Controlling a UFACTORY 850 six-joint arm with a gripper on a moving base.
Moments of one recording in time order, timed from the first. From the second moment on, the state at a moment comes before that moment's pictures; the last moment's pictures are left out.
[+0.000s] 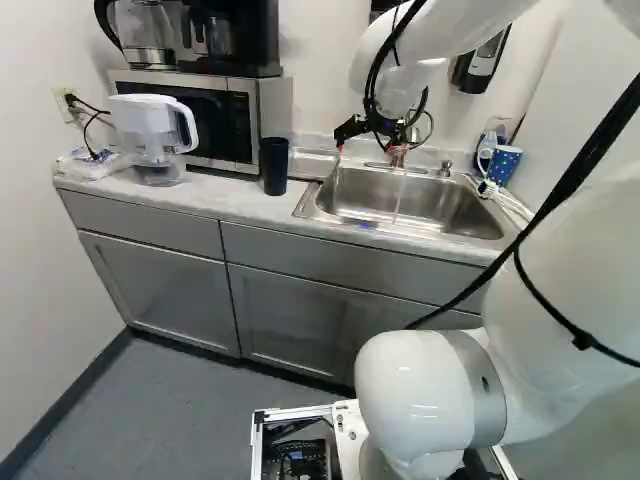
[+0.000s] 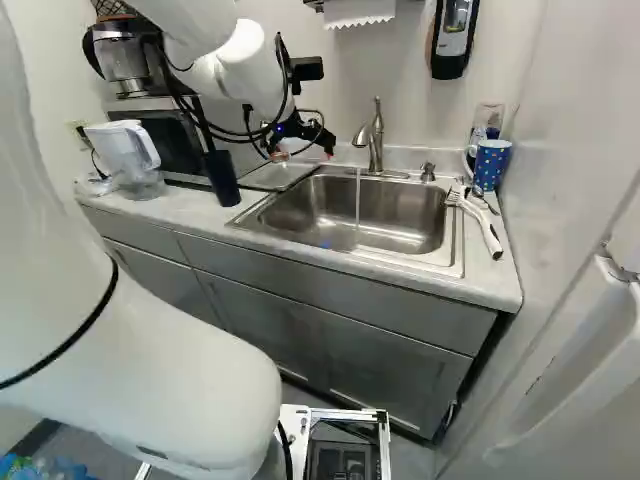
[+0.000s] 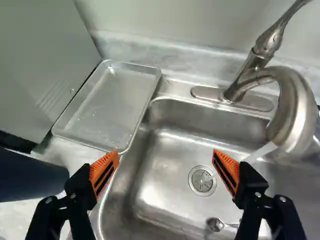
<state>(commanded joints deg) -4.6 11.0 -52.3 0.0 -17.8 0.0</state>
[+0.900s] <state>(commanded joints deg) -11.5 15.1 -48.6 0.0 -20.7 0.0</state>
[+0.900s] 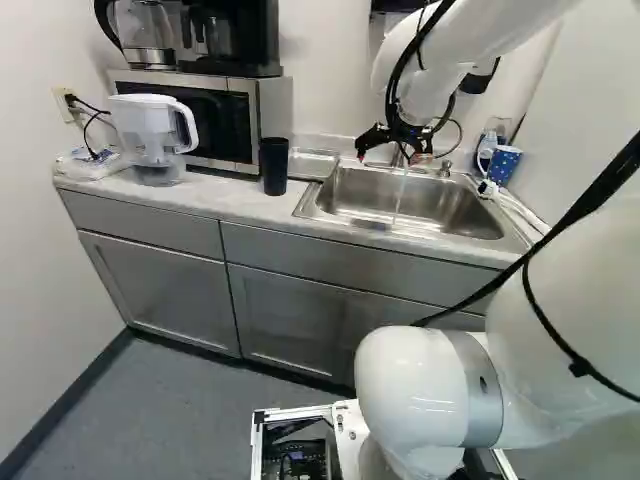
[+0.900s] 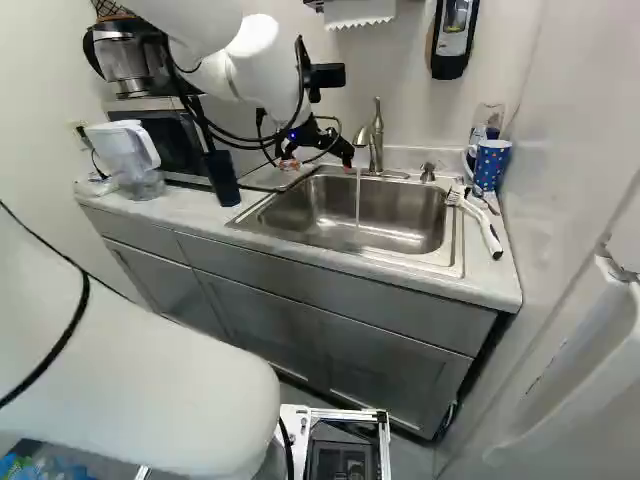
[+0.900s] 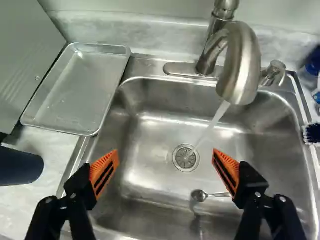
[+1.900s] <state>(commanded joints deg) -14.8 16.4 -47.6 0.0 -20.7 0.0</state>
